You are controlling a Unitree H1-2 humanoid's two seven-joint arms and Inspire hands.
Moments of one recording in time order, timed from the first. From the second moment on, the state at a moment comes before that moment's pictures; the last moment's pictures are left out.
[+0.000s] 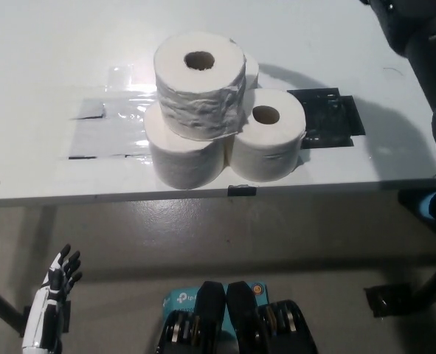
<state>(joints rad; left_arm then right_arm) 0.05 0.15 0.10 0.15 -0.02 -0.26 -0.06 -1.62 -0.19 0.09 1.35 -0.13 0.25 0.64</state>
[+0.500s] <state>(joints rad) -0.03 0.14 0.10 0.17 -0.02 -0.25 -0.06 -1.47 -0.29 -0.07 0.83 -0.08 0.23 0.59</state>
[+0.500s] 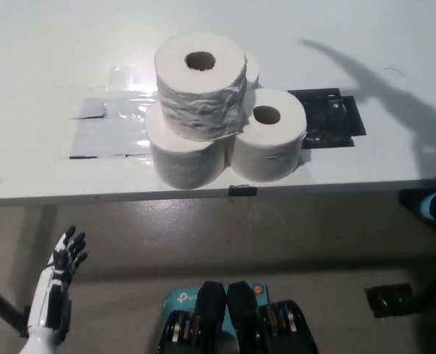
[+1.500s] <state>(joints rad) -0.03 0.11 0.11 0.22 -0.02 -0.25 -0.06 -0.38 -0.30 -0.42 -0.10 0.04 0.30 0.54</state>
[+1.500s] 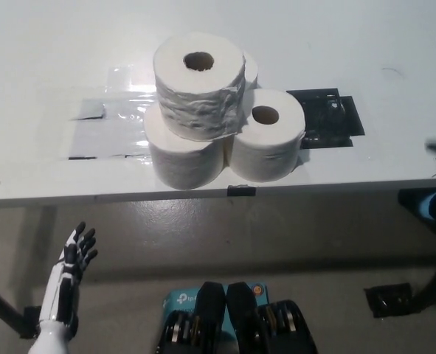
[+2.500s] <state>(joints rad) 0.06 0.12 0.09 0.22 -0.05 -0.26 -0.09 0.02 0.00 -0.16 -0.06 0.01 -0.06 0.44</state>
